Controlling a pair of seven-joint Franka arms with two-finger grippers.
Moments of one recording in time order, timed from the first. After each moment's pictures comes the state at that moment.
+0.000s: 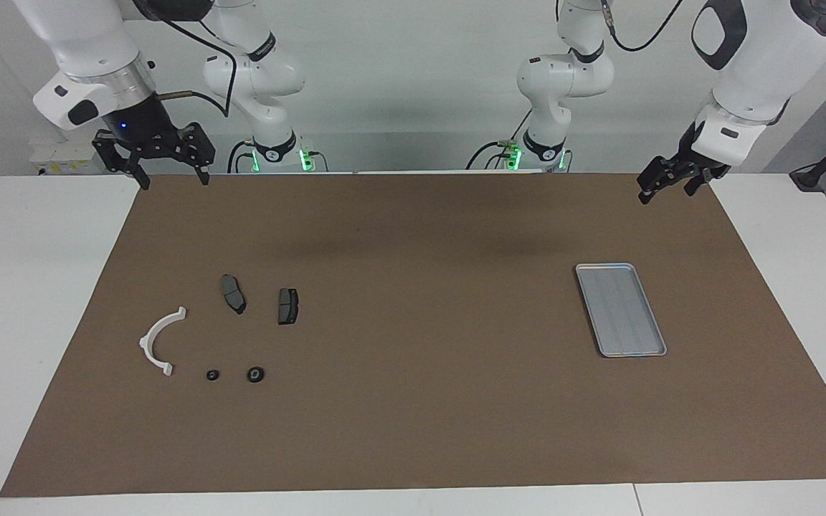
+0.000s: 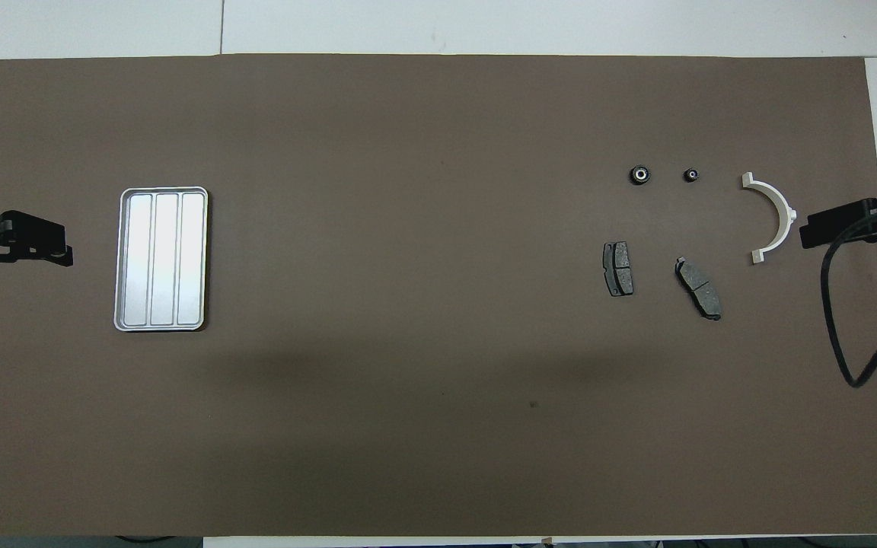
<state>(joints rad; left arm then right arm) -0.03 -0.04 0.00 -1.67 0.00 1.56 -0.15 0.05 -0.03 -0.04 -1.53 0.01 1.51 -0.07</state>
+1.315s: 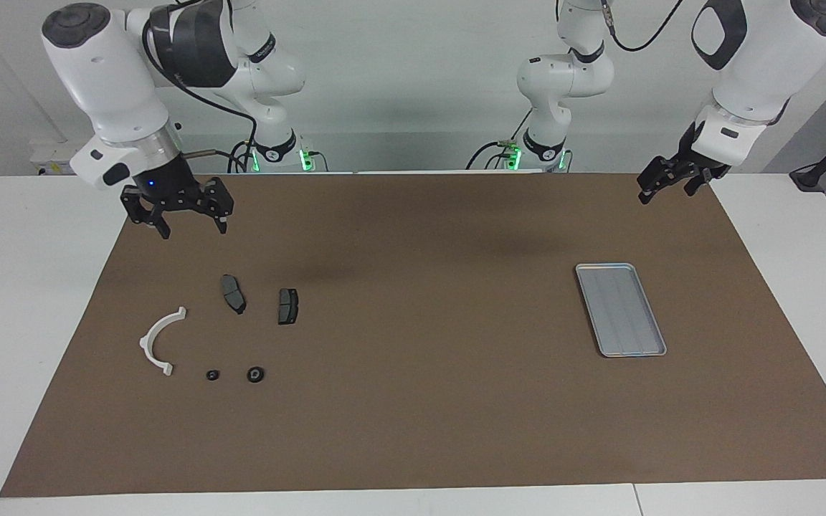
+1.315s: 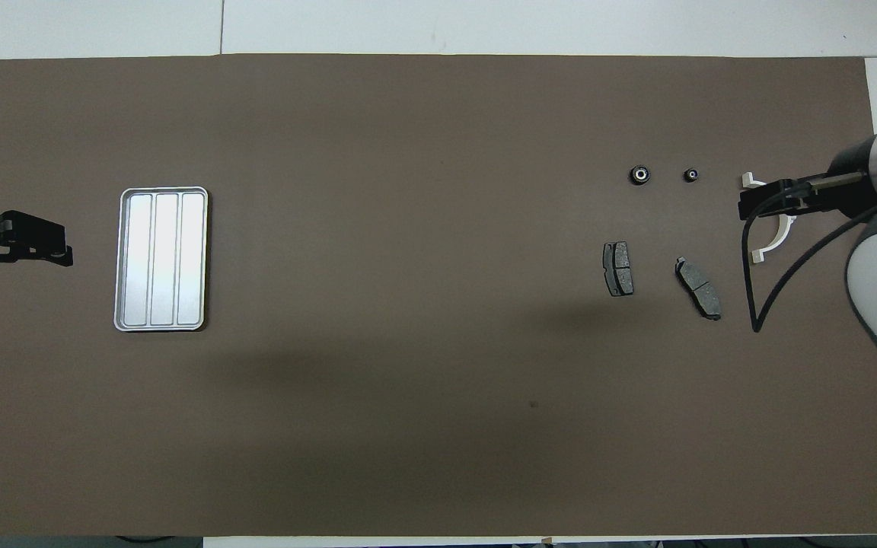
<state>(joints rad) -0.03 -0.04 0.00 -1.67 0.00 1.56 -0.15 0.06 0.06 -0.04 -1.69 0.01 1.80 -0.05</state>
